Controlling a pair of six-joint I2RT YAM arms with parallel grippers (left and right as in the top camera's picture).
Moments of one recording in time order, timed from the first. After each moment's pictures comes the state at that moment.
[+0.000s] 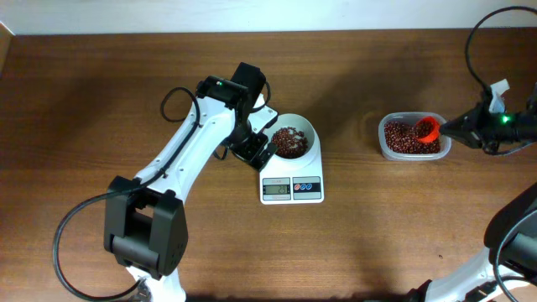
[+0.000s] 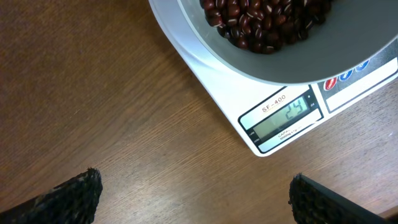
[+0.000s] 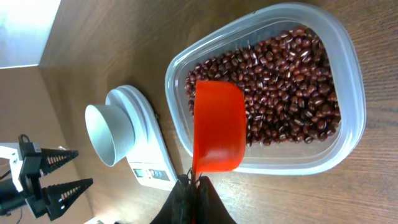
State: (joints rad) left arm -0.40 1.92 1.63 -1.23 0.08 0.22; right arm -0.52 1.94 1.65 -1.28 -0.75 -0.10
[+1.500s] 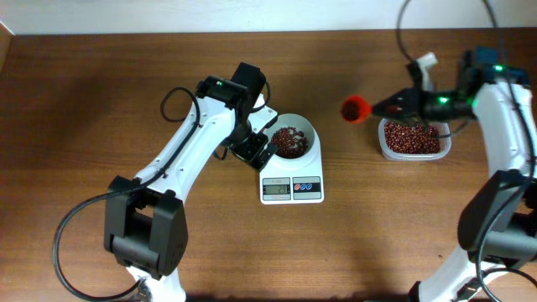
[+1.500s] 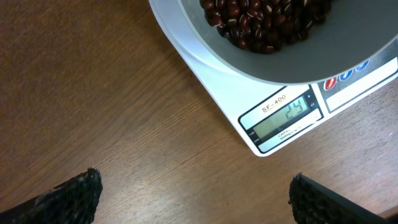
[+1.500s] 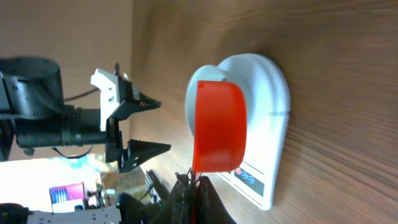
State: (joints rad) left arm -0.40 1.92 1.63 -1.23 0.08 0.22; right arm -0.18 1.94 1.65 -1.20 -1.06 -0.14
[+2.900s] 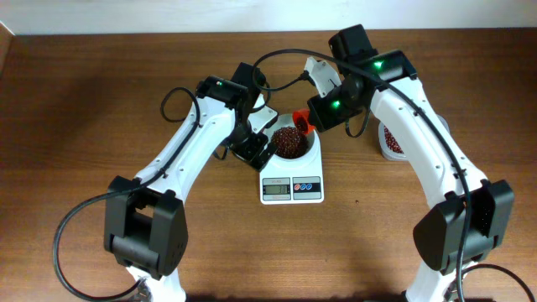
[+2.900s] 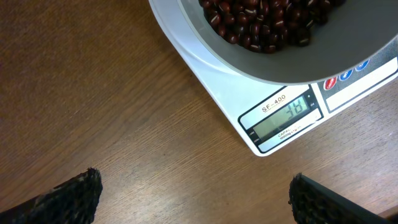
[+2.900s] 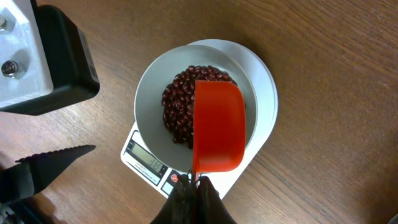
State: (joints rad) left arm -0.40 1.92 1.63 -1.23 0.08 0.22; right arm 0.34 1.94 1.84 -1.17 -0.35 -0.14
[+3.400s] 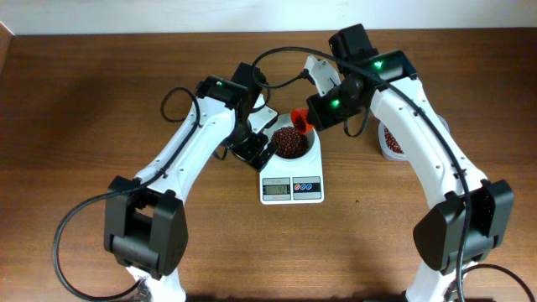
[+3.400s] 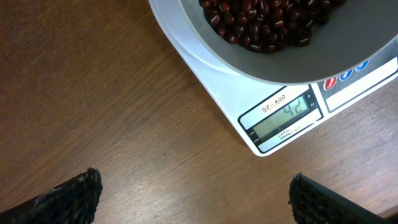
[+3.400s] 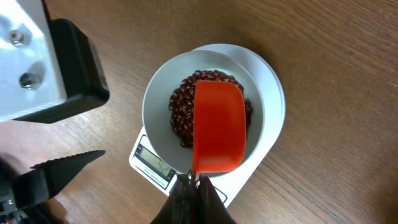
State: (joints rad) left arm -0.40 1.92 1.63 -1.23 0.08 0.22; right arm 0.34 1.94 1.84 -1.16 -0.38 -0.10
